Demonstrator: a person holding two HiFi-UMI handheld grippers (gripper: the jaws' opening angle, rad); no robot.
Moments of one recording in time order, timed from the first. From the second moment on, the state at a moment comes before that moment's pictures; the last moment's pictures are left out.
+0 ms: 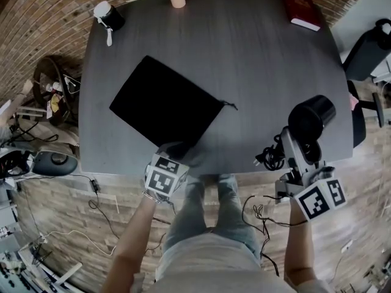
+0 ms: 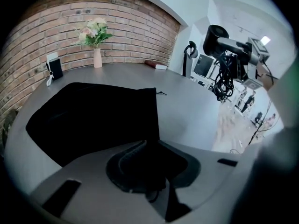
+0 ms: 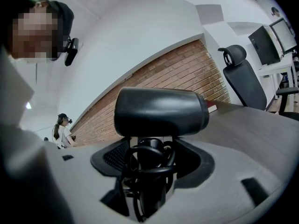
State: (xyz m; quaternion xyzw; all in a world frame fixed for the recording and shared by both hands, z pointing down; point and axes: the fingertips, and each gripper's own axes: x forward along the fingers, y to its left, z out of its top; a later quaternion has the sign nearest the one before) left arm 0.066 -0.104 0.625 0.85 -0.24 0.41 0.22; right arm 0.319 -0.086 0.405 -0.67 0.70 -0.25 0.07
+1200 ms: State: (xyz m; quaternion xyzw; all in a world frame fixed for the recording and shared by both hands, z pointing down) left arm 0.043 -0.129 0.565 0.85 -0.36 0.26 0.28; right arm 0.175 -0.080 0.455 -0.32 0.88 -0.28 -0.22
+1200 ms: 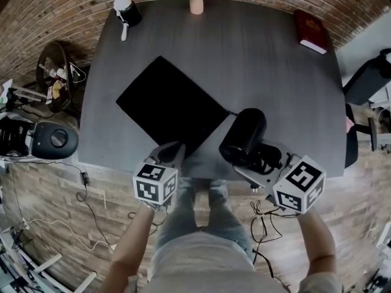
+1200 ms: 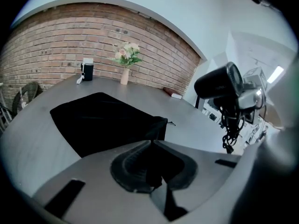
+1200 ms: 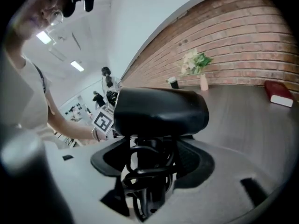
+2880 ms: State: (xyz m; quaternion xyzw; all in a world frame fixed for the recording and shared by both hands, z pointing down) left arm 0.039 -0.130 0.526 0.88 -0.35 0.24 0.22; right arm 0.097 -0.086 0.586 -0.10 0.81 -0.33 -0.48
